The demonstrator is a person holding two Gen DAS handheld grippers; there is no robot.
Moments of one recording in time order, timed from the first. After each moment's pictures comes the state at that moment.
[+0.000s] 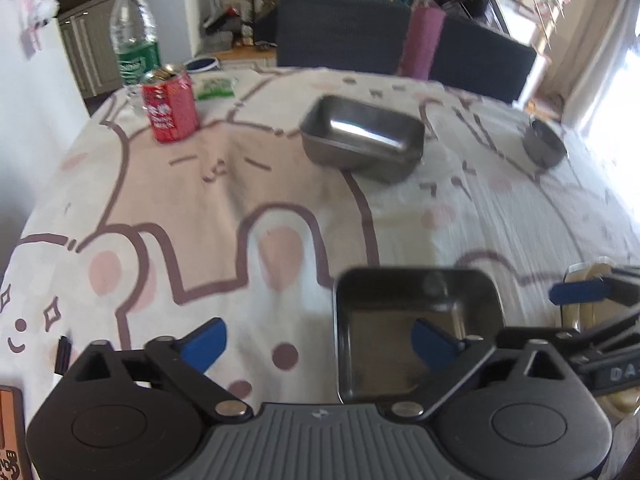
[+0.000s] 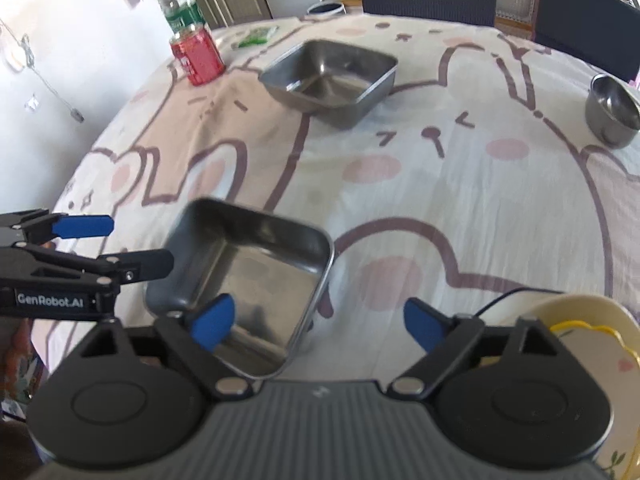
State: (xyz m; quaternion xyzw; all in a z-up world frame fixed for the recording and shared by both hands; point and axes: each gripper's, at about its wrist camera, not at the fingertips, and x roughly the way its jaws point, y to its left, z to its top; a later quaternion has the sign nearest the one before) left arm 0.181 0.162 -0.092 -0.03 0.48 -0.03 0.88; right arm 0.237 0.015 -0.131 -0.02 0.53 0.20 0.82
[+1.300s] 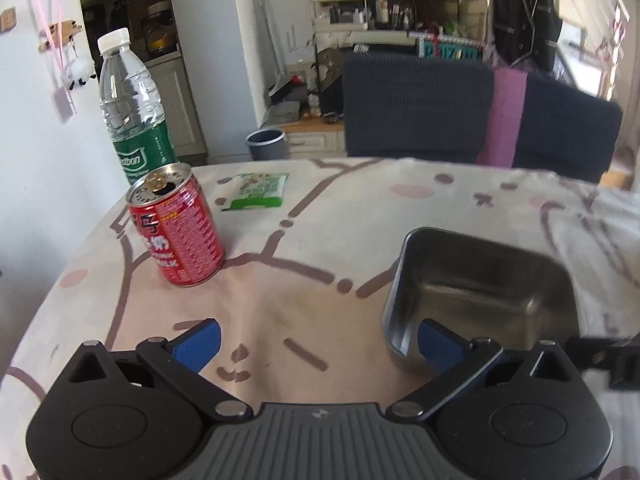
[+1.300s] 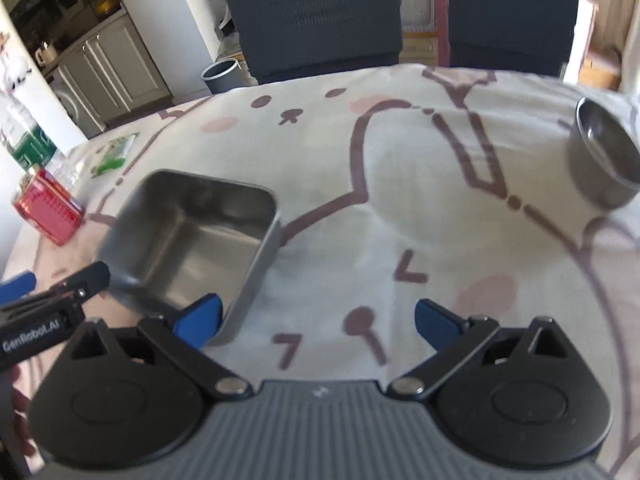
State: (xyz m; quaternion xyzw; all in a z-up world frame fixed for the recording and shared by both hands) left arm 0.348 0.162 -0.138 0.02 0.38 0.09 0.92; right arm 0.408 0.009 -0.171 0.05 0.48 0.05 0.87
